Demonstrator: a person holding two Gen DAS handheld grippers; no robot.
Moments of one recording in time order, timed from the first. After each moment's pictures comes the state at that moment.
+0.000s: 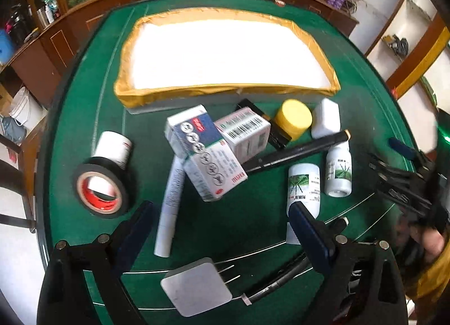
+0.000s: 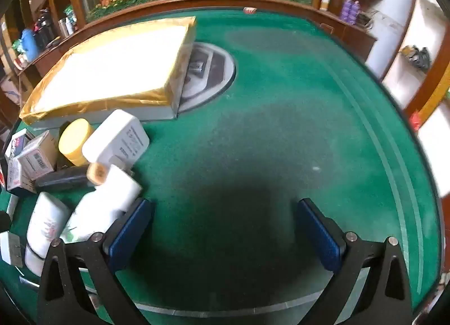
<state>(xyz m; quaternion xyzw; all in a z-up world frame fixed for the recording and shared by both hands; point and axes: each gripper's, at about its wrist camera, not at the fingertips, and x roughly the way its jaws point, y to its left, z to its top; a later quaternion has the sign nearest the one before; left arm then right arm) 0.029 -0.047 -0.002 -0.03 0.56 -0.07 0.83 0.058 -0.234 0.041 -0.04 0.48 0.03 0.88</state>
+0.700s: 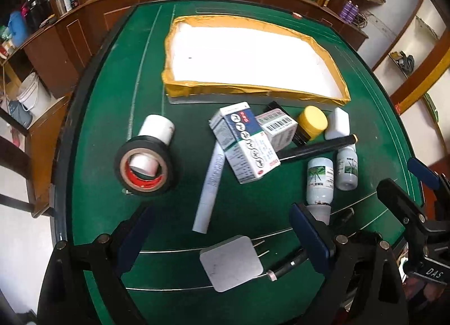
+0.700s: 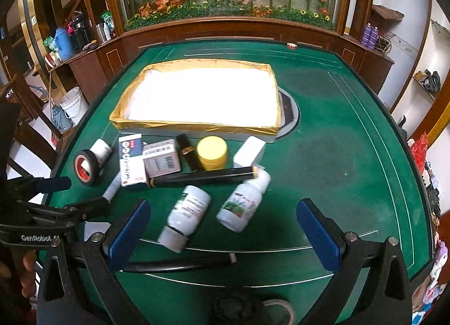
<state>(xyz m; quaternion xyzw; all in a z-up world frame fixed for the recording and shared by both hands) 0.007 0.001 0.011 -0.05 0.55 -0.05 0.83 -0.006 -0.127 0.112 -0.05 0.45 0.08 0.89</state>
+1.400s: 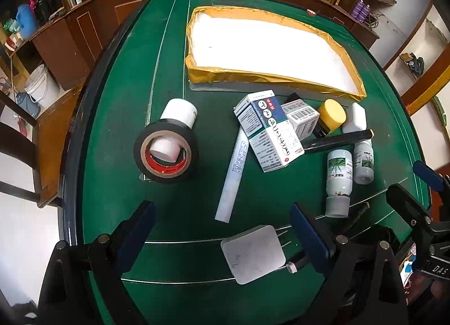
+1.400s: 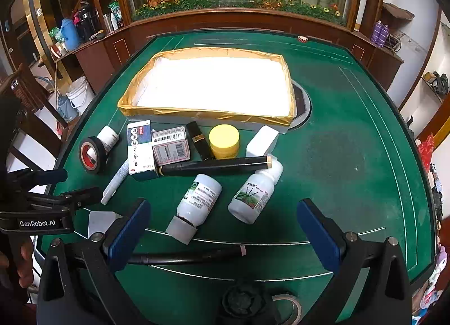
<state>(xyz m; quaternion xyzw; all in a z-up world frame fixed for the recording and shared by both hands) 0.000 0.018 0.000 -0.05 0.56 -0.02 0.82 -0.005 -0.129 0.104 -0.04 0.48 0.10 0.87</state>
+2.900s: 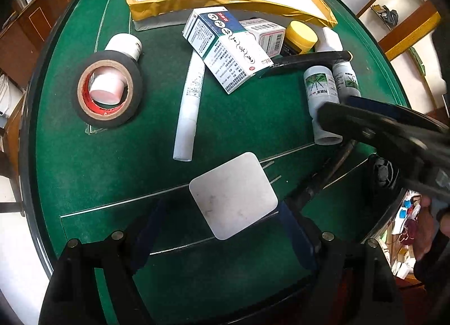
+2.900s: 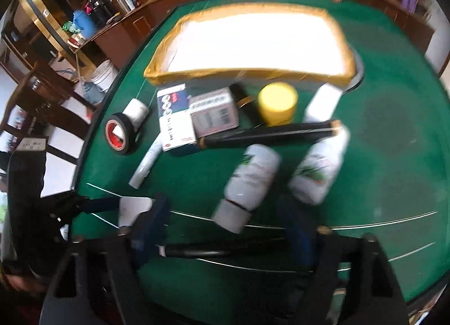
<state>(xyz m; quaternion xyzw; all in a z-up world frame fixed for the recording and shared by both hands) -0.018 -0.010 -0.041 -0.02 0.63 -0.13 0.76 0.015 -0.101 0.065 0.04 0.58 0.18 0.79</state>
